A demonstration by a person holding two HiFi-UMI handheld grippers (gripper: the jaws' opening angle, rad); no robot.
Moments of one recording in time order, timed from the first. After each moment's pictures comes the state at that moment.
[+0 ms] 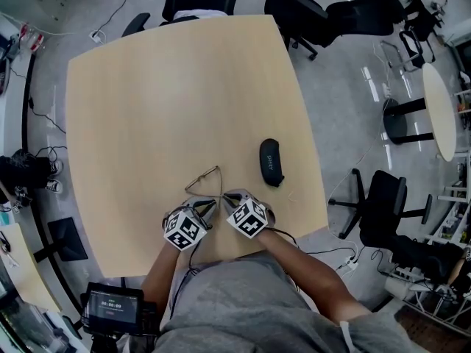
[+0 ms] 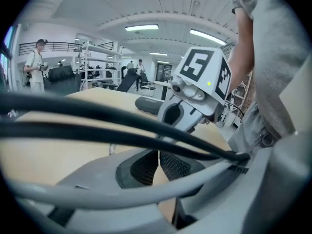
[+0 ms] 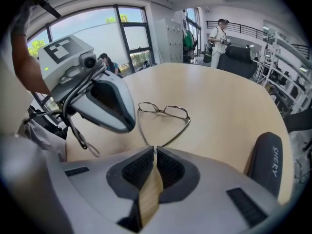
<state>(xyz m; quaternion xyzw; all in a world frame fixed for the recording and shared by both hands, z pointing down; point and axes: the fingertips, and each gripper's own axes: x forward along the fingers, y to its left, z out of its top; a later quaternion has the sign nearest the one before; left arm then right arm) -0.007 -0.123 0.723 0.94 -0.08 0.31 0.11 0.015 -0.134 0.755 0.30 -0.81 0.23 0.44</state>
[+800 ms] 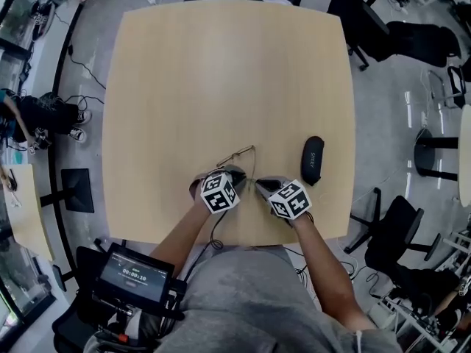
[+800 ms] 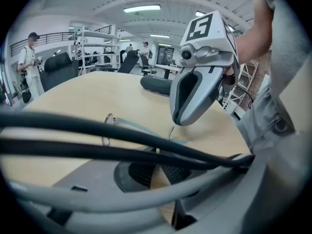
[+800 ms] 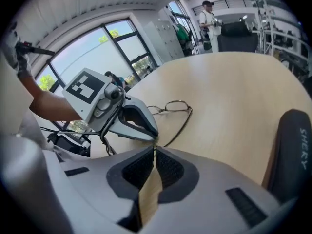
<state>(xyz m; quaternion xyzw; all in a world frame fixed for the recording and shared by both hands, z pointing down) -0.015 -0.150 0.776 0.91 -0.07 0.40 0.12 0.006 -0.142 0.744 0.24 -0.83 0.35 0.37</state>
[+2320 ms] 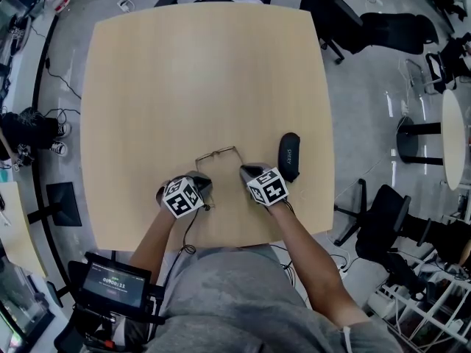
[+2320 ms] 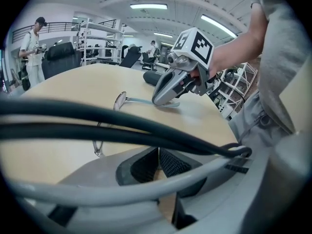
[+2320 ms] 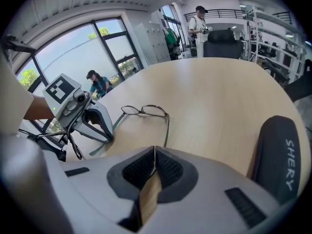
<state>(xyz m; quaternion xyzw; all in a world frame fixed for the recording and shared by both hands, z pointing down) -0.055 -0.139 0.779 0.90 -0.05 0.41 0.17 0.039 -0.190 0.768 0.32 -0.80 0.33 0.38</state>
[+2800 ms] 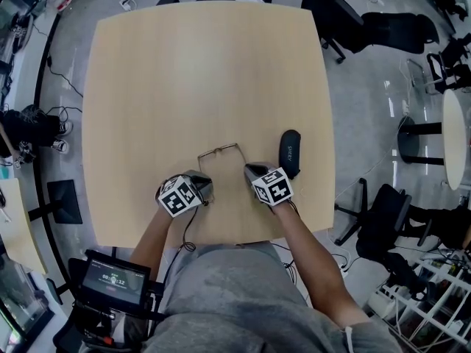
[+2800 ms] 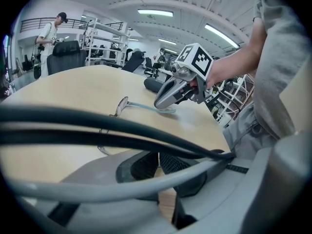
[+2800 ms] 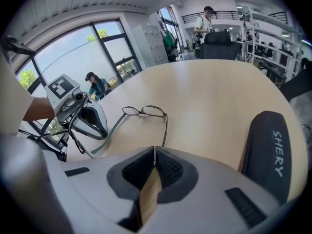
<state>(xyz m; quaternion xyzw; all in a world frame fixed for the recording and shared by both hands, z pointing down) -0.059 -0.136 0.761 0.91 -0.06 0.36 0.20 0.049 -0.183 0.762 0.34 -0.80 0.33 0.38</state>
